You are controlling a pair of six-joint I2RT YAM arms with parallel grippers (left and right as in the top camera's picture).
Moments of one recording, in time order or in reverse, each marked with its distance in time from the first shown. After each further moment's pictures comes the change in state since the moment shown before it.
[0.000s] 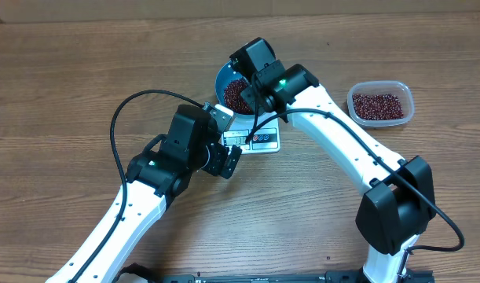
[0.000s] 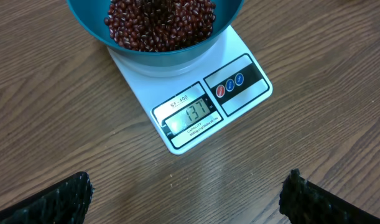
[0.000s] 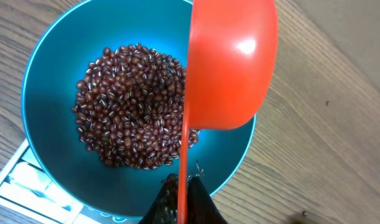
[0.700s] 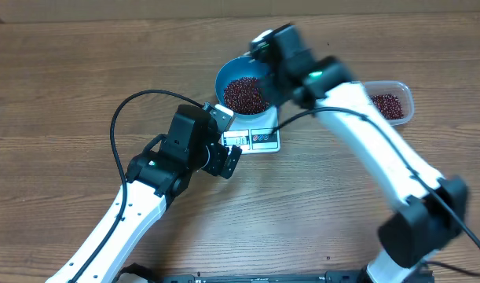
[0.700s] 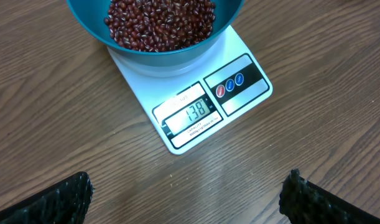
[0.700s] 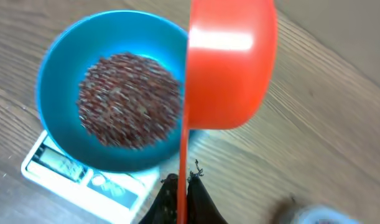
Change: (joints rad) left arm 0.000 0.000 0.000 0.000 0.000 0.000; right arm -0.123 -0.136 0.000 -0.069 -0.164 -0.016
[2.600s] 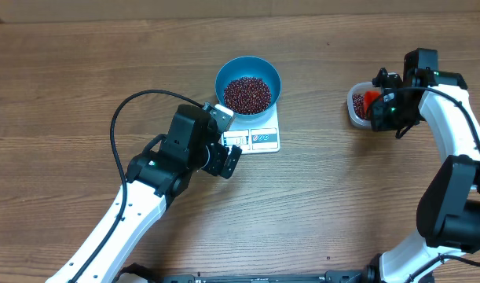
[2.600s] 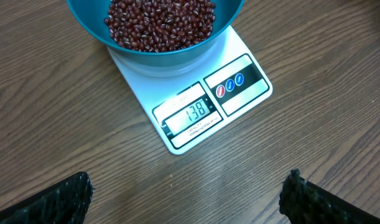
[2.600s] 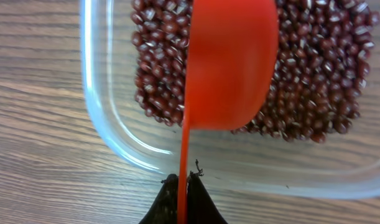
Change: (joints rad) left arm 0.000 0.000 0.000 0.000 0.000 0.000; right arm -0.644 0.037 -0.329 -0.063 -0.258 -0.117
